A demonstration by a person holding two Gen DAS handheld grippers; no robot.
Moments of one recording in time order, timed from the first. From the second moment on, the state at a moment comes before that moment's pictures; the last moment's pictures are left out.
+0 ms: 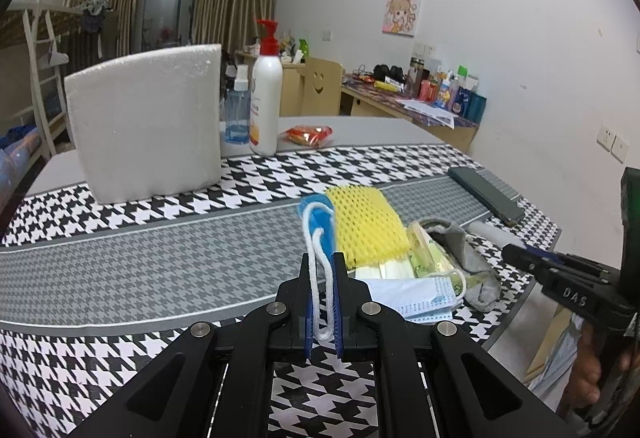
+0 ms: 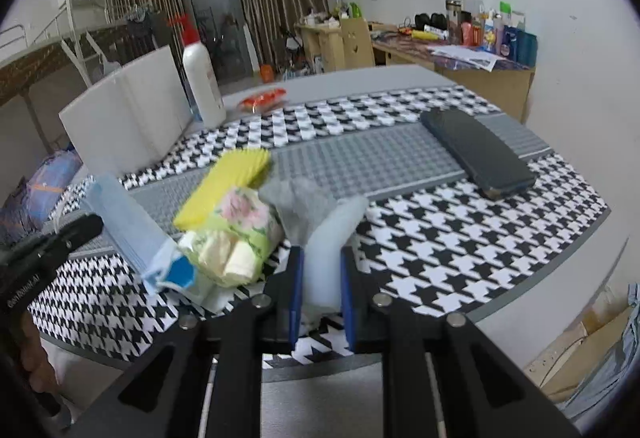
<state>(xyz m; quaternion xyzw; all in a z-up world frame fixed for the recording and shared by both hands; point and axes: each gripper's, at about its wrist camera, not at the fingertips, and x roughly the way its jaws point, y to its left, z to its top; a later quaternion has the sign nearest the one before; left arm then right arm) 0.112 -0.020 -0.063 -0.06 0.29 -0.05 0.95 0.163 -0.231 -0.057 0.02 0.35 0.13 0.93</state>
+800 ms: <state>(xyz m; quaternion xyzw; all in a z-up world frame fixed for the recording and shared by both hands) 0.124 -0.034 -0.080 -0.06 0.33 -0.08 0.94 0.154 -0.224 -0.041 0.03 0.32 0.17 0.93</state>
